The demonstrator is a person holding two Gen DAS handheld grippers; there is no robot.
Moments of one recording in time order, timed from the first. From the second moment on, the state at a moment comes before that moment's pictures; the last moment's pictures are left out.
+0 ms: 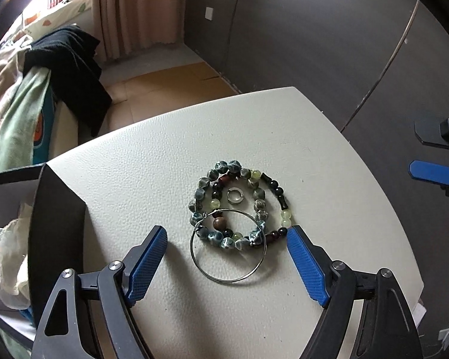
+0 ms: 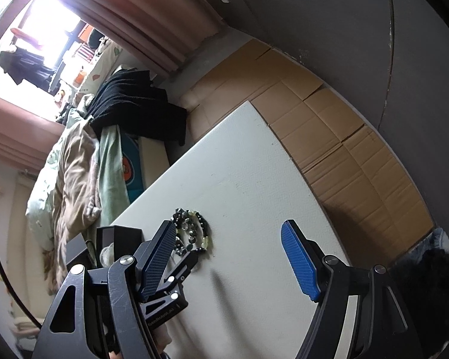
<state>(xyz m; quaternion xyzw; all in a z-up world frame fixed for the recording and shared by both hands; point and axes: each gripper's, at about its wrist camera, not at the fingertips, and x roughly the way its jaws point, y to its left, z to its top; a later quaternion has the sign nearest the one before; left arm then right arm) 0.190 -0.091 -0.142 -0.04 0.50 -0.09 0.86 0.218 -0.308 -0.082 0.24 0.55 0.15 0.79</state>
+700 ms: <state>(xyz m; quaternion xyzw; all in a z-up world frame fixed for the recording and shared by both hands) 0.175 -0.069 -0.114 -0.07 0.47 -0.10 0.88 0.221 -0.272 -0.087 0.21 0.56 0.16 0.79</state>
